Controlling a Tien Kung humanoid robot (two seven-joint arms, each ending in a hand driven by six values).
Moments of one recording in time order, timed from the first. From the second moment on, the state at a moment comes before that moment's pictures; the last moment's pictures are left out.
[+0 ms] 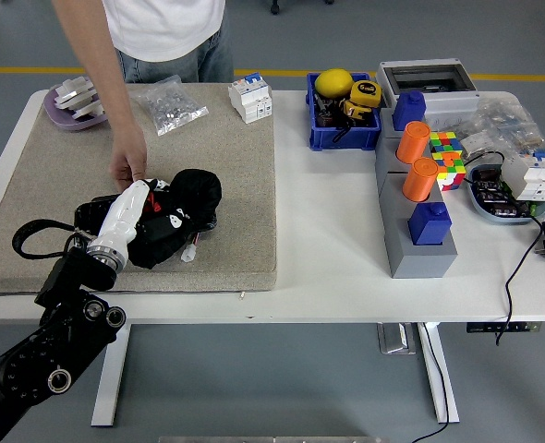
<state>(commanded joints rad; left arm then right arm) -0.28 0.16 -1.07 -1.19 1.80 0.31 0.23 0.15 -0.42 0.35 0.24 0.25 0.00 -0.19</state>
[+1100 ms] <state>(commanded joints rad) -0.20 0.24 -1.30 -1.18 1.86 0.33 0.25 0.15 -0.42 0.35 0.24 0.25 0.00 -0.19</state>
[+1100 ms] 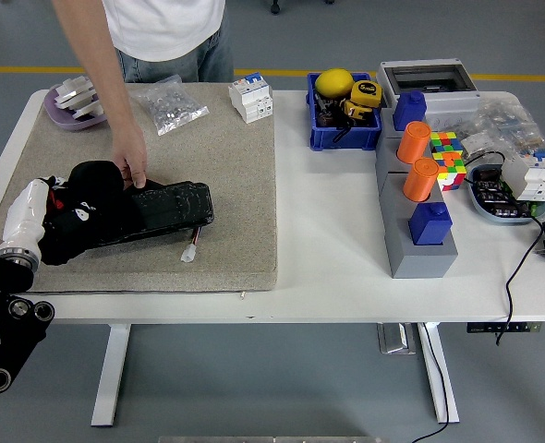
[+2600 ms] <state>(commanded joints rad) -0.38 0.12 -0.96 -1.16 1.79 0.34 0.26 0.16 -0.43 0.33 0.24 0.26 0.00 -0.19</state>
